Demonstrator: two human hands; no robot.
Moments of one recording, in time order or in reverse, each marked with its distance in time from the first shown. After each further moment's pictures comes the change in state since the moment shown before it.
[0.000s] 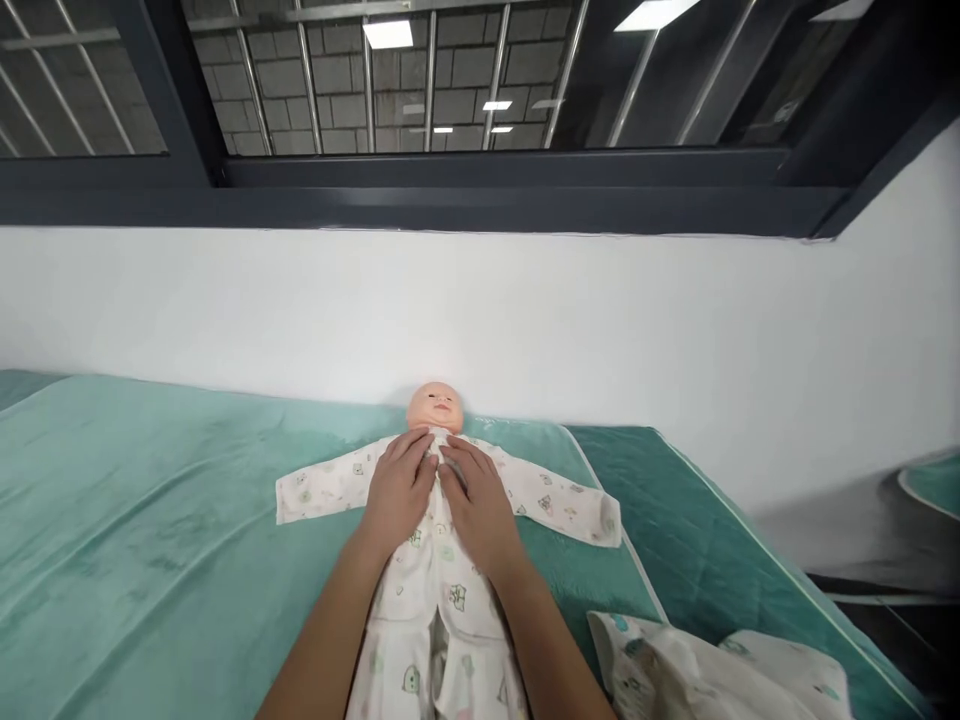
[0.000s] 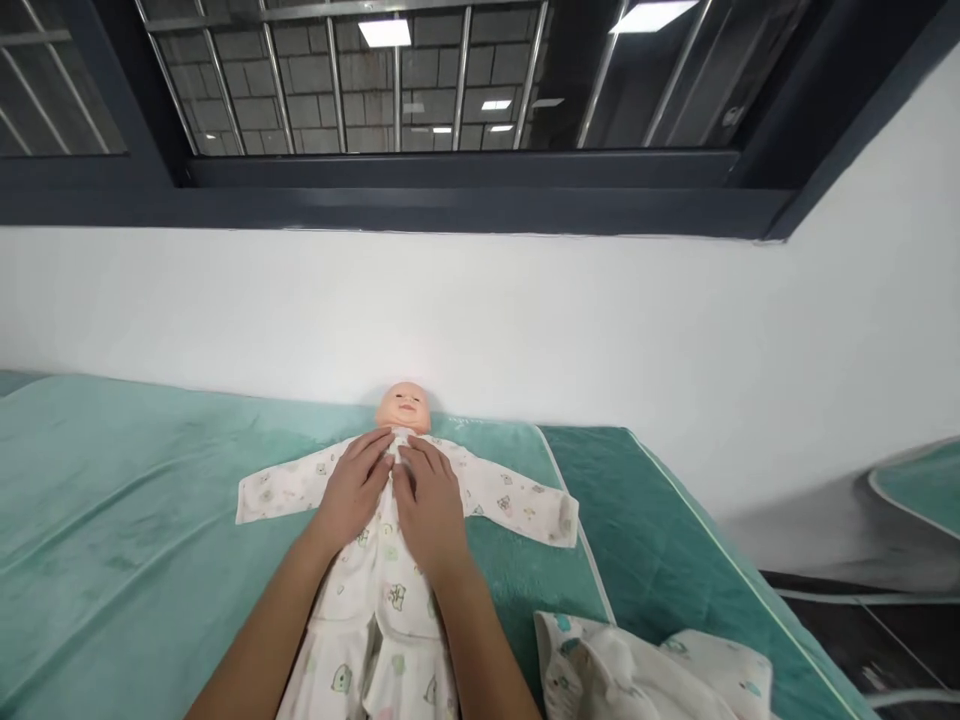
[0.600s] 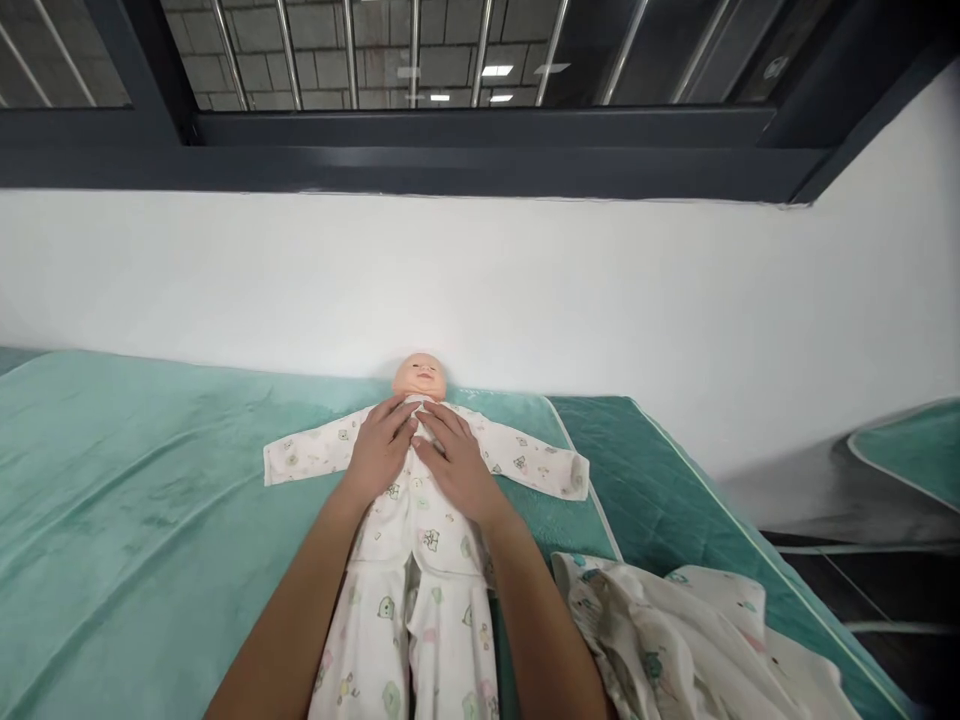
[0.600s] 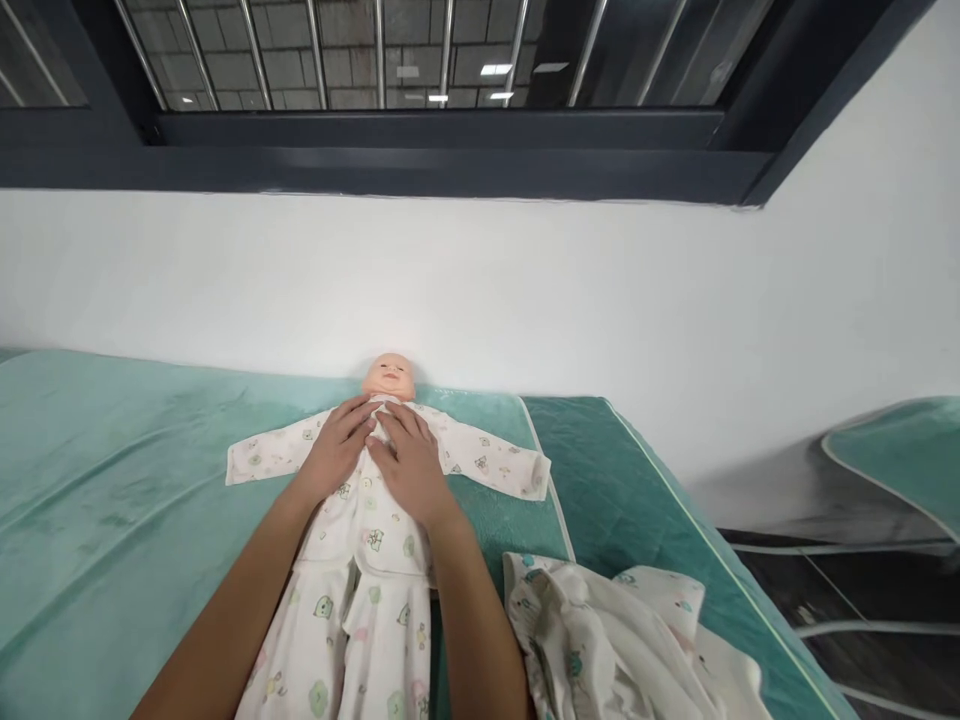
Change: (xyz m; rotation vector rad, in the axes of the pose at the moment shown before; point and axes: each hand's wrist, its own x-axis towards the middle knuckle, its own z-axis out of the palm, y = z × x) left_hand 0.001 -0.001 -0.001 -0.054 -0.019 -0.049; right_hand 0.002 0.006 -0.011 -0.003 -0.180 -0.037
